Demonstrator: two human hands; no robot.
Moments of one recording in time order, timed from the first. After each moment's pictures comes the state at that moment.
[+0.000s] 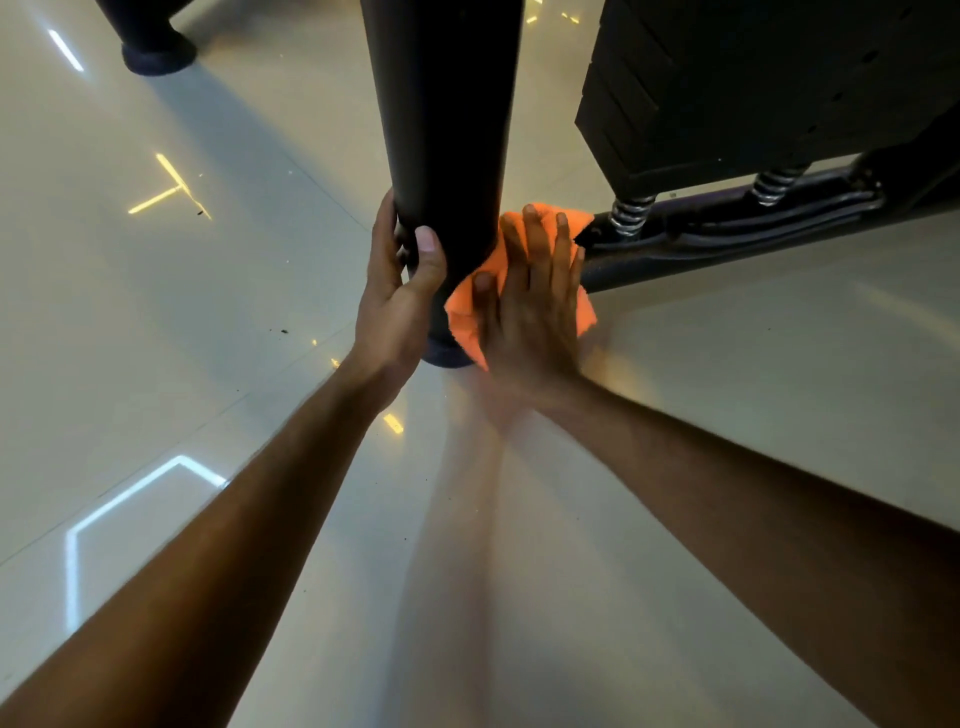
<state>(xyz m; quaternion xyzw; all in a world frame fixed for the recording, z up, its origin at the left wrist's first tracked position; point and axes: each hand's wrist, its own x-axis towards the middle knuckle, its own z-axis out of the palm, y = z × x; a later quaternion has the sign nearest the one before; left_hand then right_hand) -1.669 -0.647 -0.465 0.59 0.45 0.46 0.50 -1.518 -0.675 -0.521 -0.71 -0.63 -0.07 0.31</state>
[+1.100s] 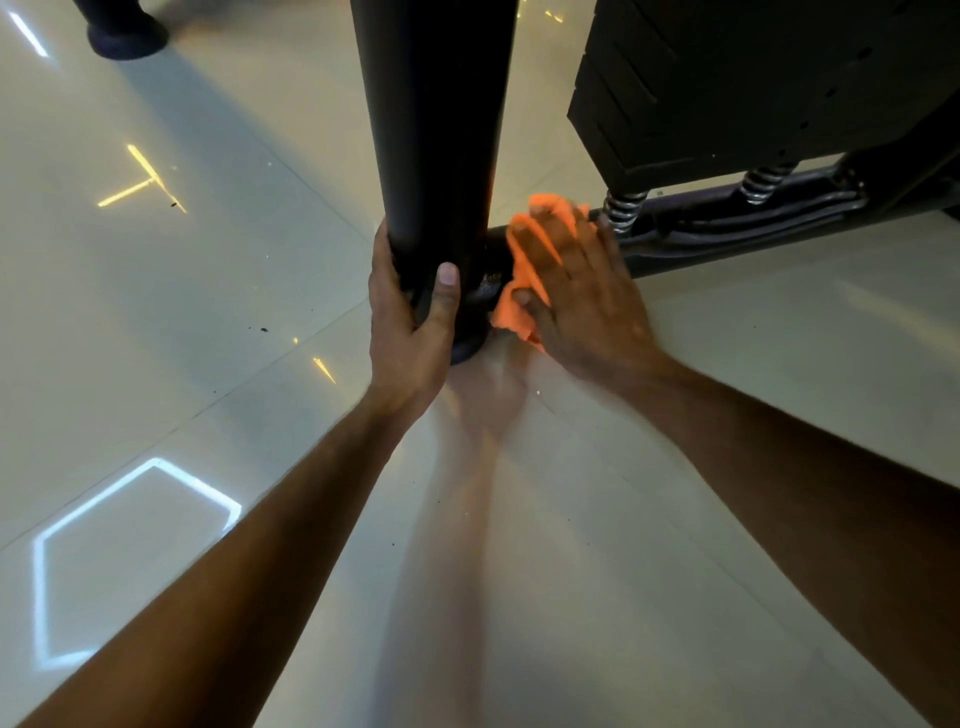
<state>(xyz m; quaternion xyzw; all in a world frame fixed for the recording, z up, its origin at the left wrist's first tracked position) -1.648 -0.662 -0.507 0.60 0.48 0.49 0.41 -1.428 -0.680 -0.508 -0.62 -0.76 -0.17 0.15</state>
